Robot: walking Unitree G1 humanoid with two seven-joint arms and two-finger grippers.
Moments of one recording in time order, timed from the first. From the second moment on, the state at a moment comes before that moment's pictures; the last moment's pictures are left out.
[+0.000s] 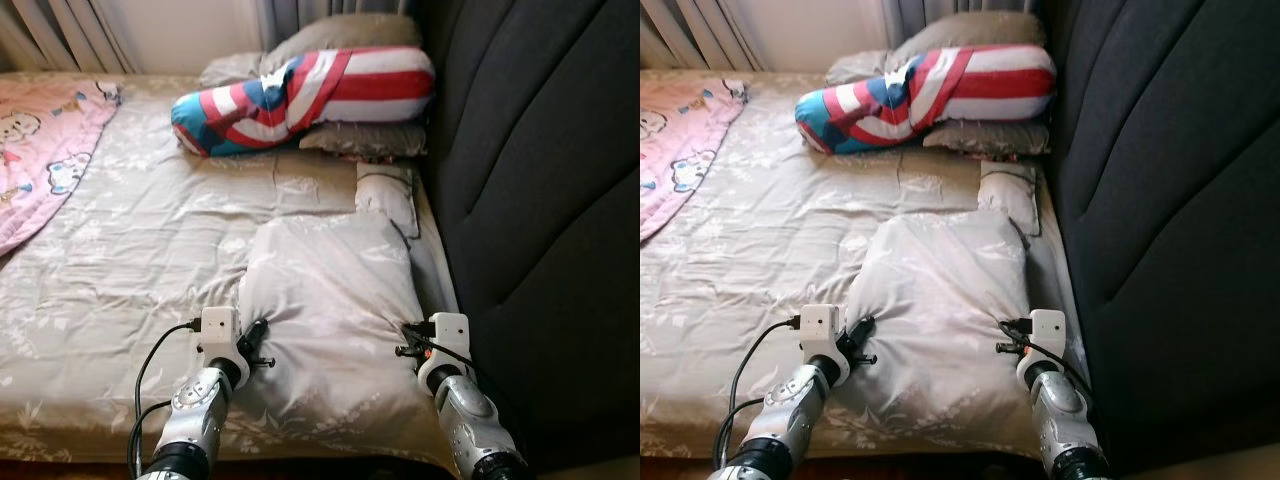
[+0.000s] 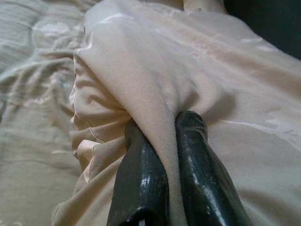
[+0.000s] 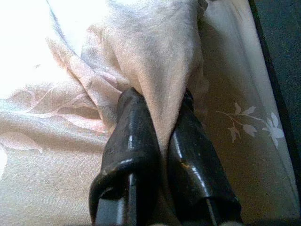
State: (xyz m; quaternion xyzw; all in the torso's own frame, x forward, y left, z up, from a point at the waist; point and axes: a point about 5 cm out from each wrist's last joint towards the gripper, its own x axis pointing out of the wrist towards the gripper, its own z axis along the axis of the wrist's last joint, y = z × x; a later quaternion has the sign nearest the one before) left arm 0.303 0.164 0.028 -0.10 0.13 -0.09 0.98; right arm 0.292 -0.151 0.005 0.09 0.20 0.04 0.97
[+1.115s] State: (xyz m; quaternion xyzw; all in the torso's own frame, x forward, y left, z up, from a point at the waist) left arm 0.299 0.174 0.023 -0.06 0.15 -0.09 0.98; right arm 0.291 -0.144 0.004 0.10 0.21 0.05 0.97
